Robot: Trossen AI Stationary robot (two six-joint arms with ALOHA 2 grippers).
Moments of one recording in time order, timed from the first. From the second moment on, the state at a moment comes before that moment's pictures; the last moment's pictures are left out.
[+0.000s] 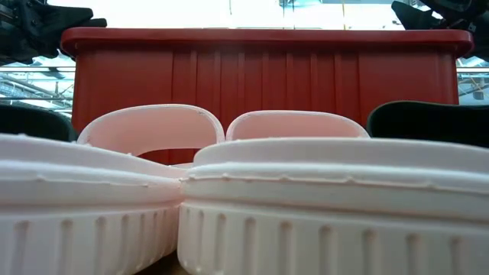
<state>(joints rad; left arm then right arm) -0.17 0.01 0.01 0.21 -0.03 0.15 0.00 0.02 0.01 0.44 -0.11 0.06</state>
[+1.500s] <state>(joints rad) -0.17 0.01 0.01 0.82 -0.26 -0.77 0.00 0.02 0.01 1.05 0.11 0.55</state>
